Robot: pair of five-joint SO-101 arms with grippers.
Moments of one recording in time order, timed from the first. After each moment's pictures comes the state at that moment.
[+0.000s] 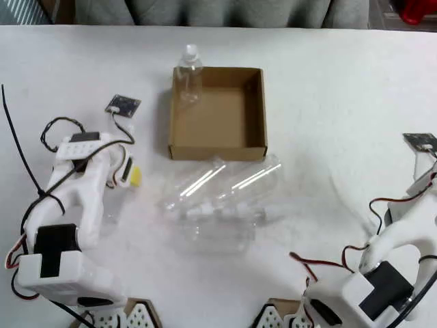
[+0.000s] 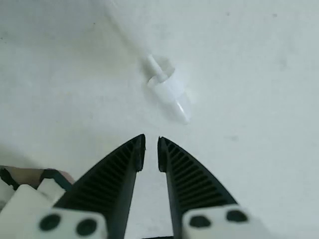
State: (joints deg) left arm -11.6 4.4 31.8 54.1 -18.1; right arm 45.7 -5.4 14.8 86.5 52.3
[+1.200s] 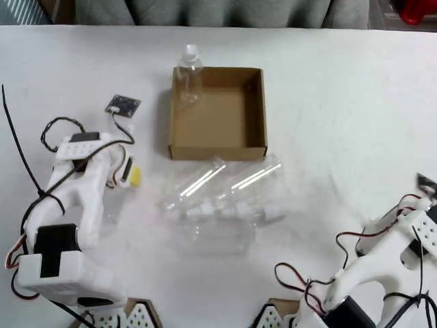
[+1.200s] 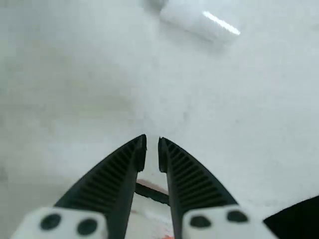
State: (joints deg) left arm -11.6 4.4 31.8 54.1 -18.1; right arm 47.0 -26.7 44.1 80.7 18.5
